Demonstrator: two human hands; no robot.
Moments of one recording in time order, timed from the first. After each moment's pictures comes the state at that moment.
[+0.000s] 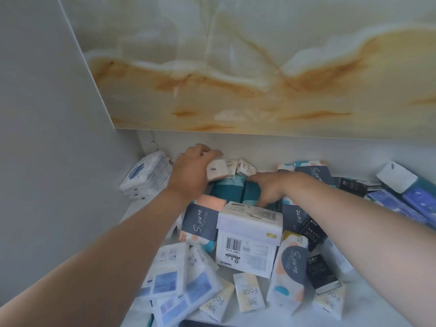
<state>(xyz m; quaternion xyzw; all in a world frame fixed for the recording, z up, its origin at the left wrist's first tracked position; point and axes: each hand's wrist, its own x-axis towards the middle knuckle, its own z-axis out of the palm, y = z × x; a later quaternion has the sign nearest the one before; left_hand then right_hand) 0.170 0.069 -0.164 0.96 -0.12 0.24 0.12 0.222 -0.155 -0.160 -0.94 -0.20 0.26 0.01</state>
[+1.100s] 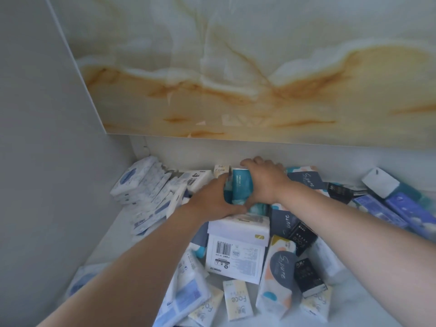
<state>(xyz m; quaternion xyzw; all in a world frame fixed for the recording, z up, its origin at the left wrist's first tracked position) 0.154 0.006 -0.181 0.93 -0.05 -0.07 0.36 0.210 -0.164 -0.149 -0.98 -0.22 0.01 0.03</state>
